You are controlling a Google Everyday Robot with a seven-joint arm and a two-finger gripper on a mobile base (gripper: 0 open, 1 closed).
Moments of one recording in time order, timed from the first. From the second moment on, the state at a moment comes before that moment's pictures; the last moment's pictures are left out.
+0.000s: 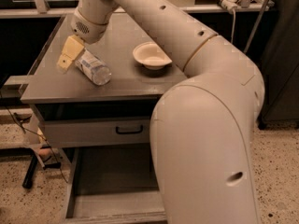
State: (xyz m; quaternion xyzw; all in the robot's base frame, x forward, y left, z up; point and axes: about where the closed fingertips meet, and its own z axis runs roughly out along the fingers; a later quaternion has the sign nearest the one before) arm 0.671 0.202 0.895 -0.57 0.77 0.19 0.20
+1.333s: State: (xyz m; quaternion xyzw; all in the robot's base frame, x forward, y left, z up) arm 0.683 0.227 0.873 -0.57 0.78 0.20 0.18
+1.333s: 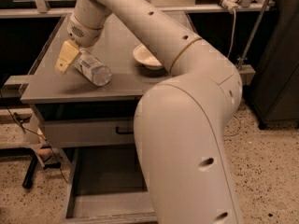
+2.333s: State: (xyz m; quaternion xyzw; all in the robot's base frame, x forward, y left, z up) arm 0.683 0.227 0.873 -0.57 0.78 0.20 0.18
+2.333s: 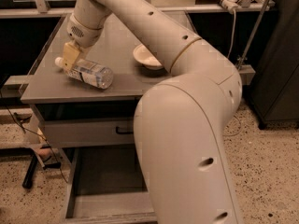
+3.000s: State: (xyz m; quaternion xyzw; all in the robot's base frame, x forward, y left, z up) arm 0.676 0.218 0.870 -0.57 0.78 0.19 0.18
